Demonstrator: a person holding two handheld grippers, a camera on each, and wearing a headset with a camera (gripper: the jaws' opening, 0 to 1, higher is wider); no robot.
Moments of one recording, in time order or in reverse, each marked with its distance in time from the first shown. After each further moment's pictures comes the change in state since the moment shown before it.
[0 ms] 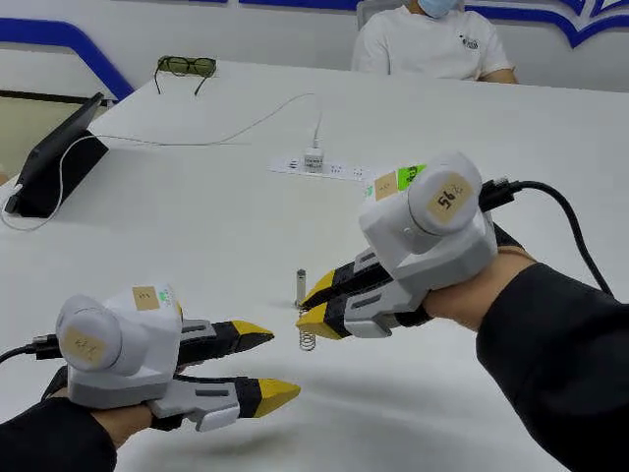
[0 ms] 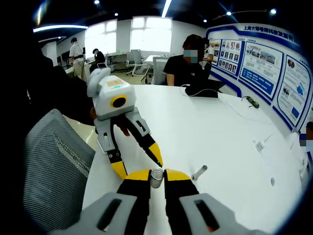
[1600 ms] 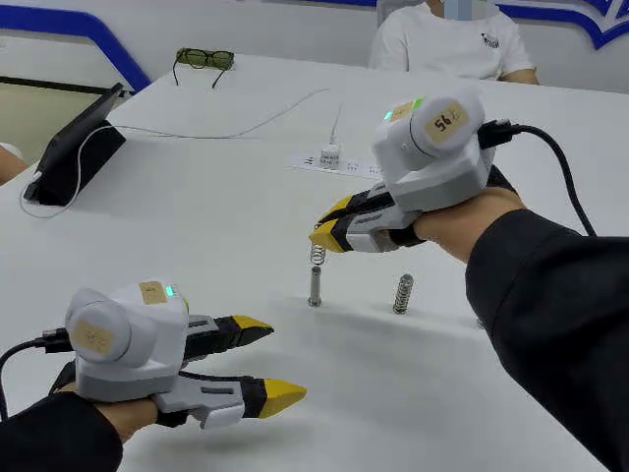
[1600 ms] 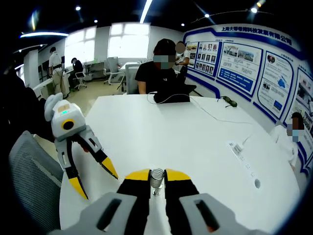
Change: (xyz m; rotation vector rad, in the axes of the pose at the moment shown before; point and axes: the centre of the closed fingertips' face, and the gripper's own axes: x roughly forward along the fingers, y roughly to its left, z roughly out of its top) left arm -0.005 0.007 -0.008 -0.045 0.000 0.028; right arm 0.009 -0.087 0.021 0.084 -0.051 -0.182
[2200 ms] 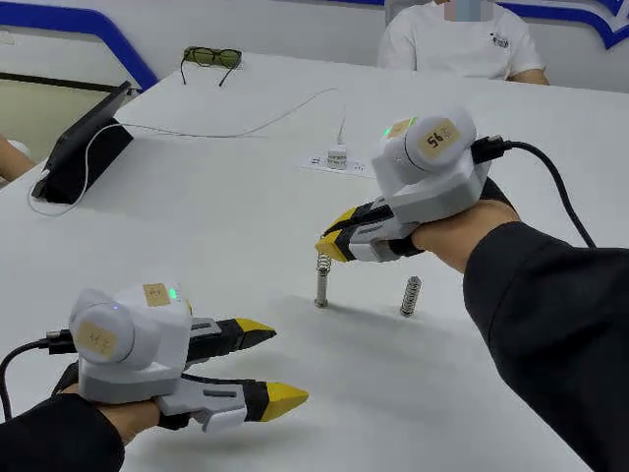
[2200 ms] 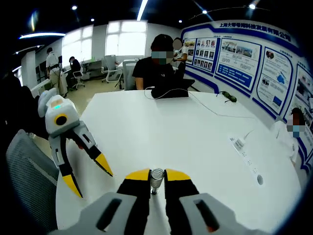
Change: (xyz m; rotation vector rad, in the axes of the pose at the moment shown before) left arm -0.002 0.003 -0.005 -0.009 0.010 0.002; right arm 0.011 -0.001 -0.012 0.020 0.024 -0.009
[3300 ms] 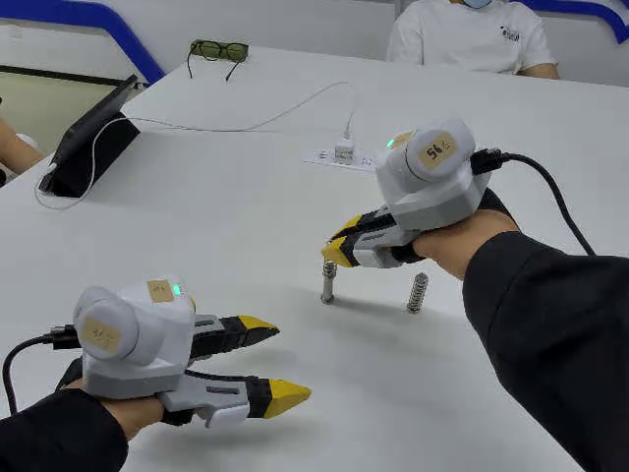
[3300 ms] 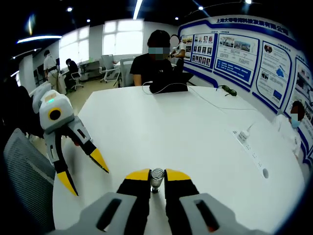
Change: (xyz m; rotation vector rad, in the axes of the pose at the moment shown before) left arm -0.002 0.002 -0.004 -0.008 0.007 0.005; right arm 0.015 -0.002 -0.017 0.037 0.018 0.005
